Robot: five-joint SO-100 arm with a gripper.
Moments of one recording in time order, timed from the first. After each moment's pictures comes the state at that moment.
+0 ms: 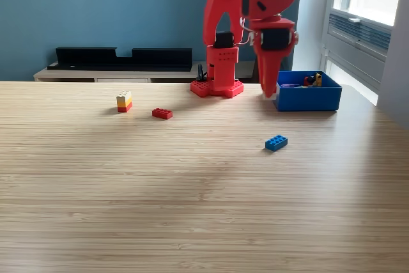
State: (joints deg) arm -22.2 83.1 70.9 91.3 17.6
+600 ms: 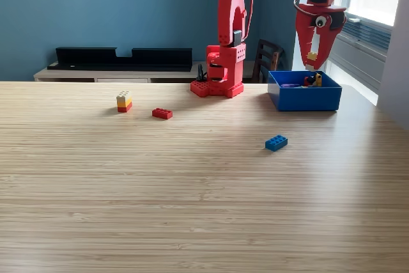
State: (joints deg) arm -61.6 93.4 84.3 93.3 23.0
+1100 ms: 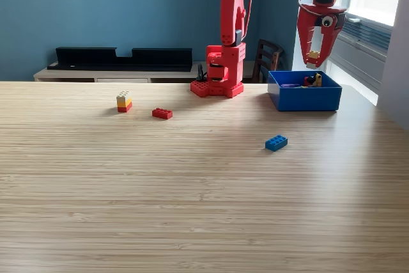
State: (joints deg) arm -66.4 93.5 85.7 93.3 18.0
